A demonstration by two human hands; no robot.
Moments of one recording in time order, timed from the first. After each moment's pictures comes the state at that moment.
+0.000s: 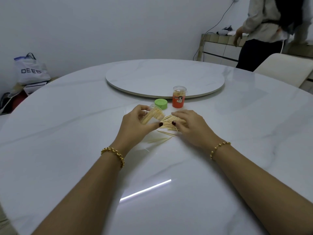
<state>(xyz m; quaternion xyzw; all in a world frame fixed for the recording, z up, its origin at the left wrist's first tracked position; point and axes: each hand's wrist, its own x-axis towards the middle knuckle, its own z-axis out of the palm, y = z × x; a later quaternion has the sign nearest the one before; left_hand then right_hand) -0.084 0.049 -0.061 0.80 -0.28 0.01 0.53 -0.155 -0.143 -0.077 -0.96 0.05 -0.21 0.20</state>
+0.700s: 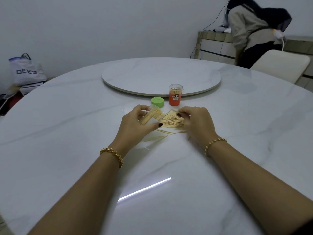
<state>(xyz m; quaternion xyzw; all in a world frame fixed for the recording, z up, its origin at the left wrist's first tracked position) -0.090 0.044 -0.064 0.79 -0.29 0.00 0.54 -0.156 -0.151 -0.078 -0.91 0.11 -0.35 0.19</state>
